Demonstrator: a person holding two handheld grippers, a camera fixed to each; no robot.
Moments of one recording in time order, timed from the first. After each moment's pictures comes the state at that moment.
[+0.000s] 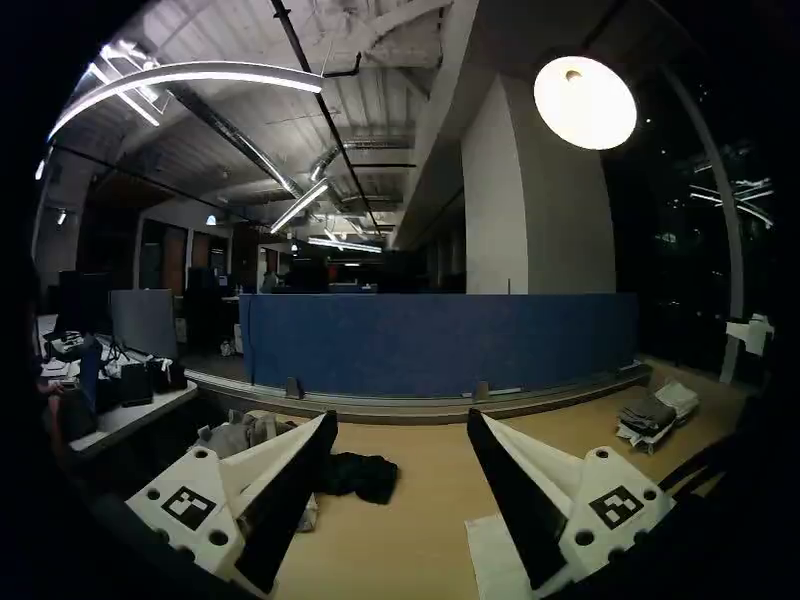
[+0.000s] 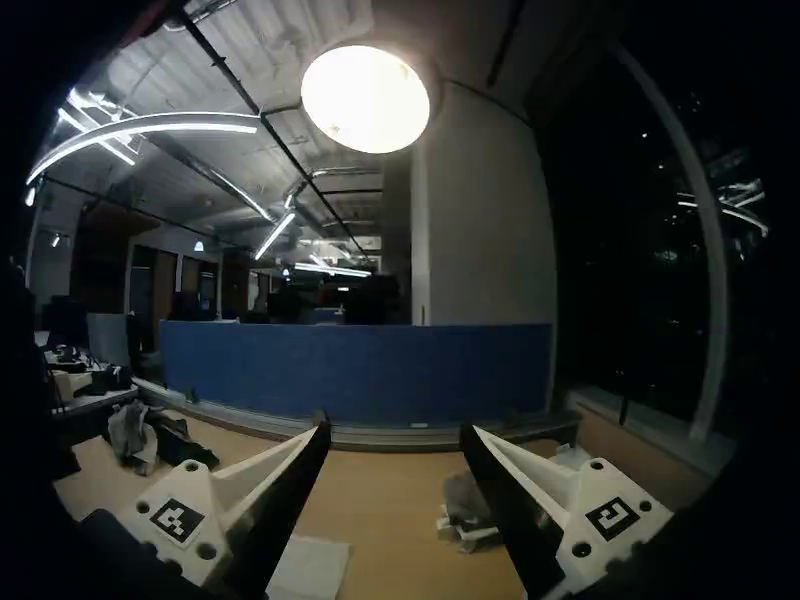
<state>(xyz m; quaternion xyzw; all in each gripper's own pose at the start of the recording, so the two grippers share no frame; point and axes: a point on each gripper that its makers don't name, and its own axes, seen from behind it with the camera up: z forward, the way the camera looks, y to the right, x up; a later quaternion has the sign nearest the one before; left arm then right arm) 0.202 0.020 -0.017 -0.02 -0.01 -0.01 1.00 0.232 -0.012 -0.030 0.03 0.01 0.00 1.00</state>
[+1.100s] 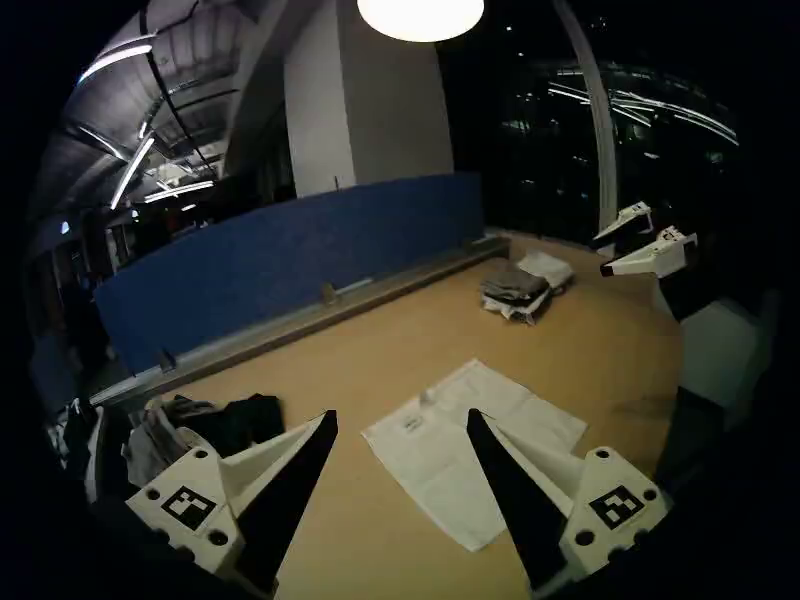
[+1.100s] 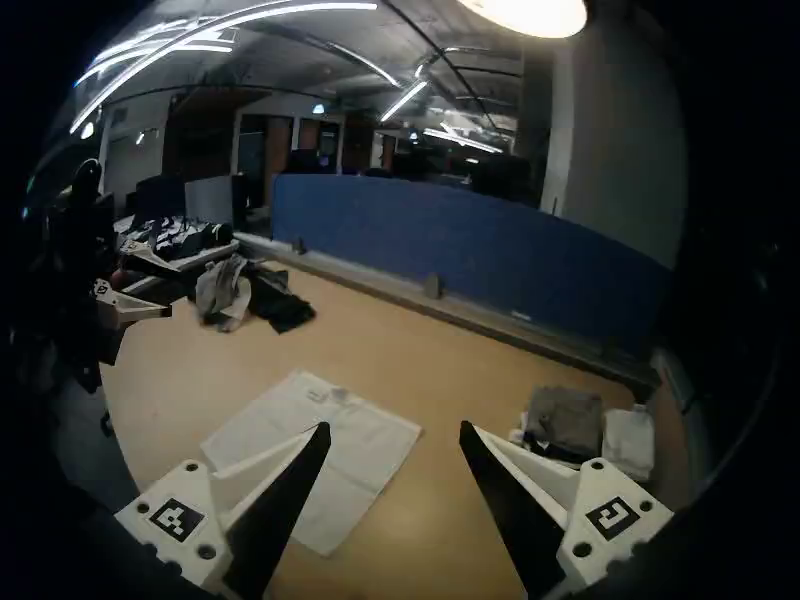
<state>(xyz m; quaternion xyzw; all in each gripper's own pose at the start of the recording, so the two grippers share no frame) 0.134 0.119 -0.071 -0.30 -0.19 0.12 0.93 0.149 -0.084 -0.073 0.25 -0.23 -0.11 0.93</state>
